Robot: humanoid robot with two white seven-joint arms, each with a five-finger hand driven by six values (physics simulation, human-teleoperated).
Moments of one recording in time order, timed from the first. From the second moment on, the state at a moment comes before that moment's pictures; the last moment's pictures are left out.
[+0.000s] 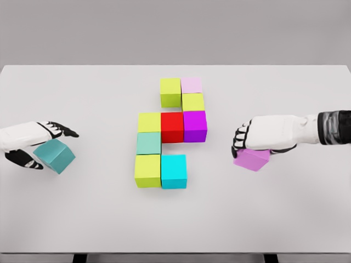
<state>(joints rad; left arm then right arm) -0.23 0.96 -0.28 -1.47 -0.23 -0.61 -0.61 -0.77 -1.00 0.88 -1.75 0.35 -0.62 0.61</state>
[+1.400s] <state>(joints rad) -0.27 0.95 -0.30 -1.47 -0.27 -0.61 -0.61 -0.78 -0.90 0.89 -1.75 0.32 -0.61 0.61</state>
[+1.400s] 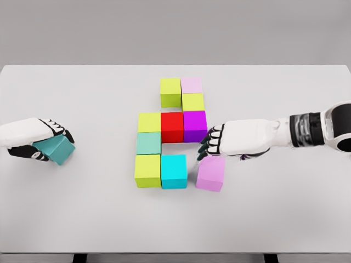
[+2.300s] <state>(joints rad) -0.42 0.79 -0.31 -1.43 -0.29 -0.61 -0.61 -0.81 -1.11 1.04 -1.75 0.22 -0.61 0.61</state>
